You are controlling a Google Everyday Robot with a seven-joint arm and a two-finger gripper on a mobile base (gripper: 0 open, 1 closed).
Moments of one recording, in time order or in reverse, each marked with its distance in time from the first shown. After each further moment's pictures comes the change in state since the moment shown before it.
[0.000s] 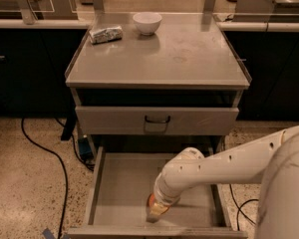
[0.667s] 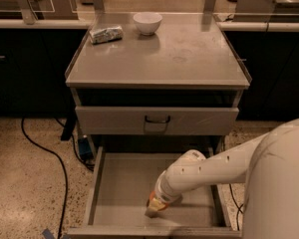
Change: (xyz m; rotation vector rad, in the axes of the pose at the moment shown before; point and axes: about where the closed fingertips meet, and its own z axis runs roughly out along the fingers) arm 0.001 -0.018 0.014 0.056 -0.052 0.225
